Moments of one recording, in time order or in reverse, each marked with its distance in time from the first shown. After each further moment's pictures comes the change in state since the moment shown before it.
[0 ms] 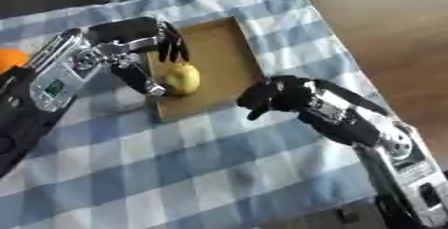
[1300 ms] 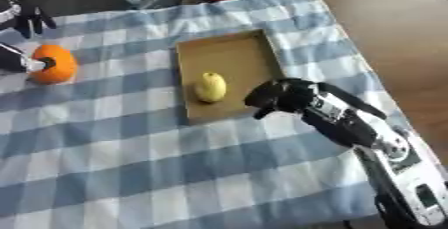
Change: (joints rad) left arm 0.232 0.319 0.203 0.026 -0.028 0.162 0.119; right arm 0.055 -0.018 -0.032 0.016 0.014 -0.029 -0.038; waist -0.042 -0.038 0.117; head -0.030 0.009
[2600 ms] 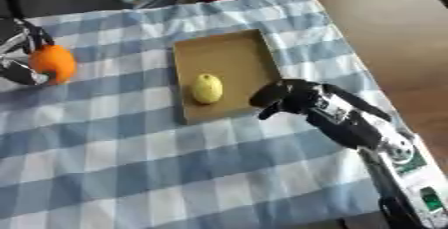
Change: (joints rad) left arm -0.077 -0.141 0.018 0.288 -0.263 -0.010 0.098; right arm 0.000 0.007 -0.005 0.003 0.002 0.004 0.004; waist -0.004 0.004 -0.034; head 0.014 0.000
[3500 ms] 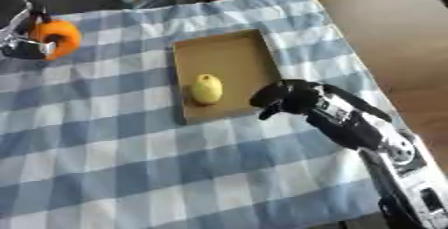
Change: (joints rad) left arm -0.057 -0.001 -0.021 -0.175 0.022 0.022 0.111; right arm 0.000 0.001 0.003 0.000 0.000 0.001 0.001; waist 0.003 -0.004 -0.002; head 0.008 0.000
